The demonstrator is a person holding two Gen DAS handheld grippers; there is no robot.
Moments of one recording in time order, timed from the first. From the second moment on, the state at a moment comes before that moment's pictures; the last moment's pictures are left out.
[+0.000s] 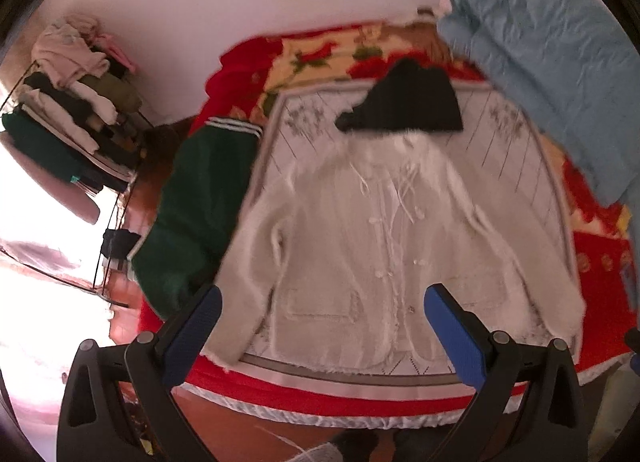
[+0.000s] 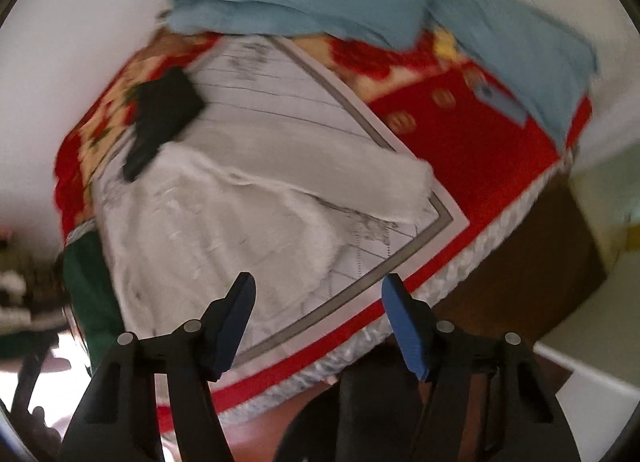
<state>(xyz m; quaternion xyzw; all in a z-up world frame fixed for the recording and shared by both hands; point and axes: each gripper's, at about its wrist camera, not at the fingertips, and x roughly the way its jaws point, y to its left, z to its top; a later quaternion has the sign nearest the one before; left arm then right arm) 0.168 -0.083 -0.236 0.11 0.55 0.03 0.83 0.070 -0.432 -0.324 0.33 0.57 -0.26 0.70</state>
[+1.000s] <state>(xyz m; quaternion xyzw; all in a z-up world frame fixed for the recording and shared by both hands) 0.274 -0.304 -0.505 0.18 0.63 0.02 0.76 0.176 -0.699 -0.617 0.25 0.54 -0.39 0.70</state>
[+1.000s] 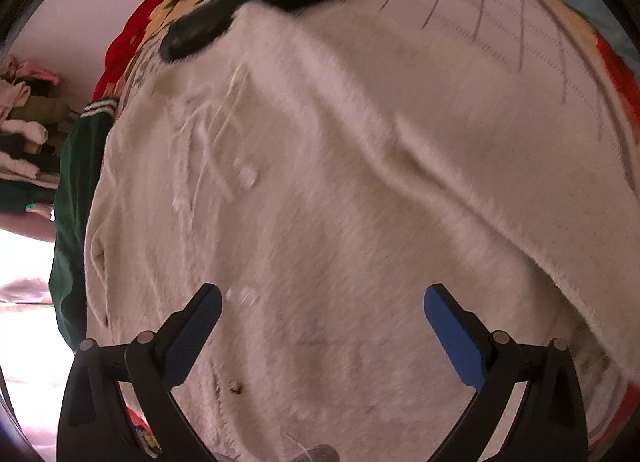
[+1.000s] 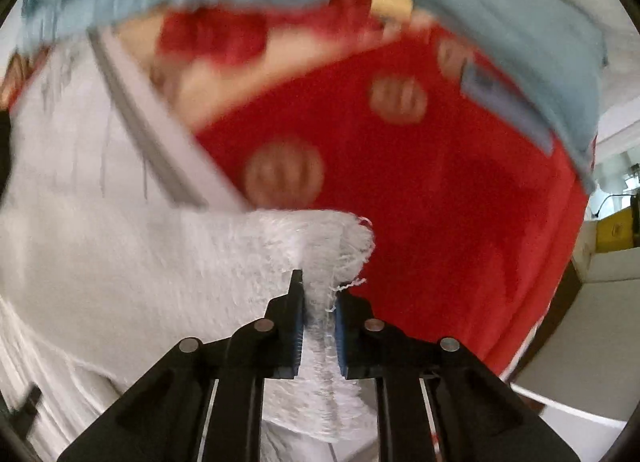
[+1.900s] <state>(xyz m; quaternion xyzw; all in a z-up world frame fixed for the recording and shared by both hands) 0.309 -0.321 -0.552 0.17 0.68 0.03 0.71 0.128 -0.695 -0.727 0.72 0.28 -0.27 0.57</state>
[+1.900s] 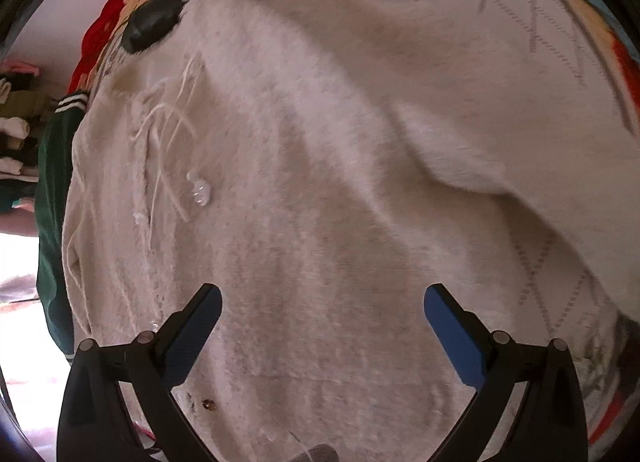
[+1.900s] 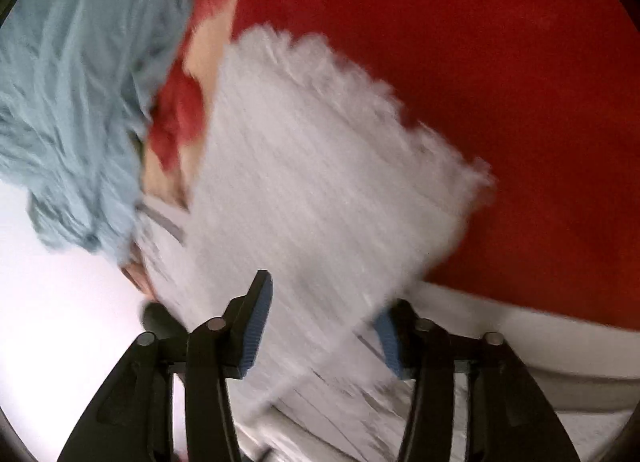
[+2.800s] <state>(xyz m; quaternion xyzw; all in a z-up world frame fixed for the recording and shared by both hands) 0.336 -0.289 -0.586 0.14 0.69 0.06 0.71 0.157 -0.719 -0.725 0.70 0.26 -0.24 0.62</state>
